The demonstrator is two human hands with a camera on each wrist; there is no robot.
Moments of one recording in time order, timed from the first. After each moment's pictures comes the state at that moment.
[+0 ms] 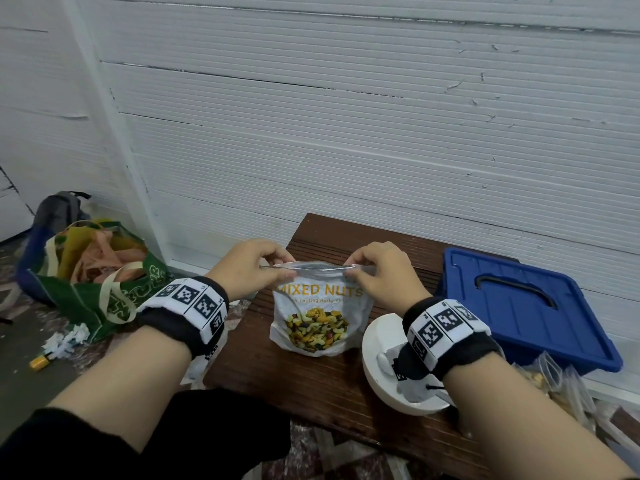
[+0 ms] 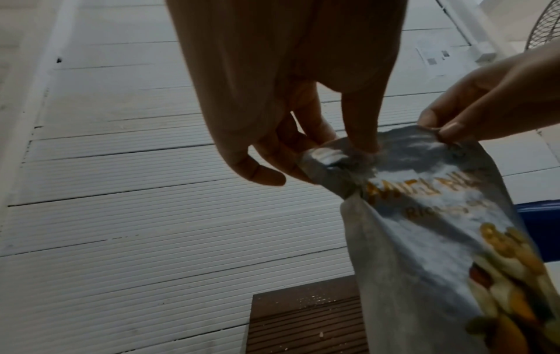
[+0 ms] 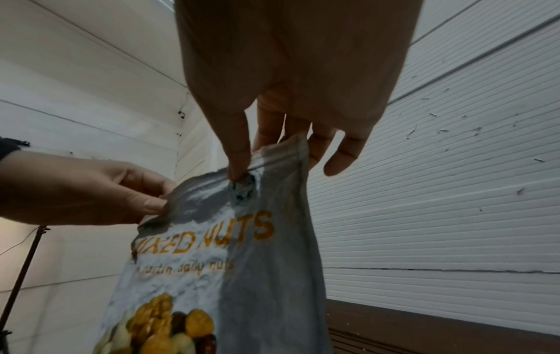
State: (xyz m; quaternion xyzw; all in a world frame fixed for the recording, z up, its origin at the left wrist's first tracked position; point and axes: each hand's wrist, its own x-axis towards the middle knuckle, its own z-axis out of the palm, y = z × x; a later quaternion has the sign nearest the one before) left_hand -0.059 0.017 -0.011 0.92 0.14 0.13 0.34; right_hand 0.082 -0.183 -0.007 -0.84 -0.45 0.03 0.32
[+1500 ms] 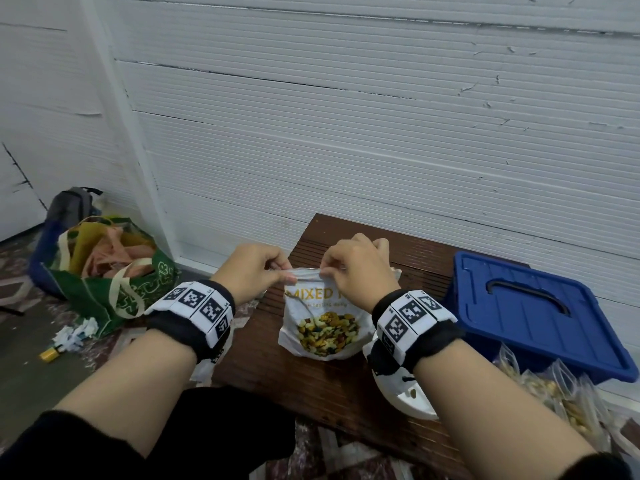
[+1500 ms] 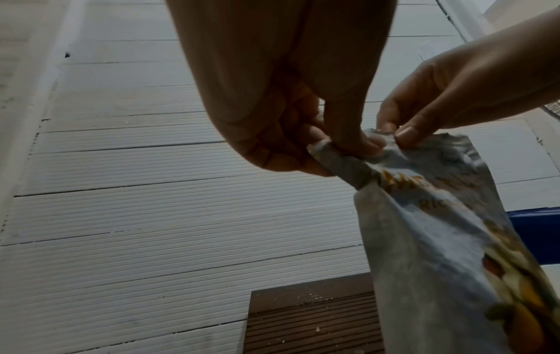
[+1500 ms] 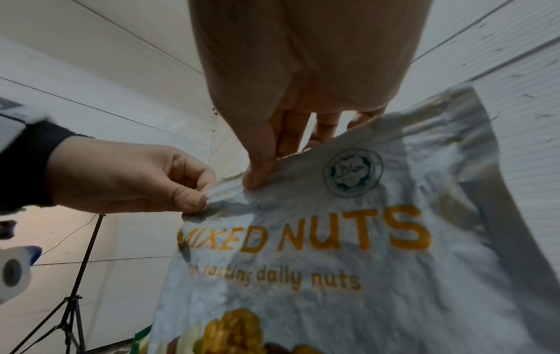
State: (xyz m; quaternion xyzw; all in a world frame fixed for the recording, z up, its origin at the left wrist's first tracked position) left_hand -0.068 0.019 -0.015 0.92 0.17 0.14 0.34; right_hand 0.049 -0.141 0.000 -0.84 -0.50 -0.09 0.19
